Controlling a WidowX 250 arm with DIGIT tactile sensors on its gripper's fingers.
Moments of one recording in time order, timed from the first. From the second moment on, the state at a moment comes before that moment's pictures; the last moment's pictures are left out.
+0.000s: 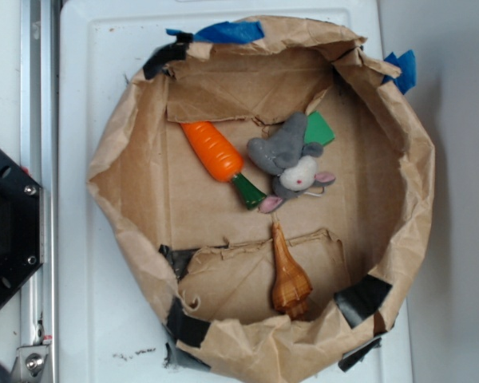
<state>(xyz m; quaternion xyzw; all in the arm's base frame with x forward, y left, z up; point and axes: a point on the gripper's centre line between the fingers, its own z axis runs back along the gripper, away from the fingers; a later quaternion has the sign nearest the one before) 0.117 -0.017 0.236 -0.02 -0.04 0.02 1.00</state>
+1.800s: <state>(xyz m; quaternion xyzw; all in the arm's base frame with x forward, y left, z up) 0.228 -0.025 0.219 -0.08 -0.11 -0.24 0.96</state>
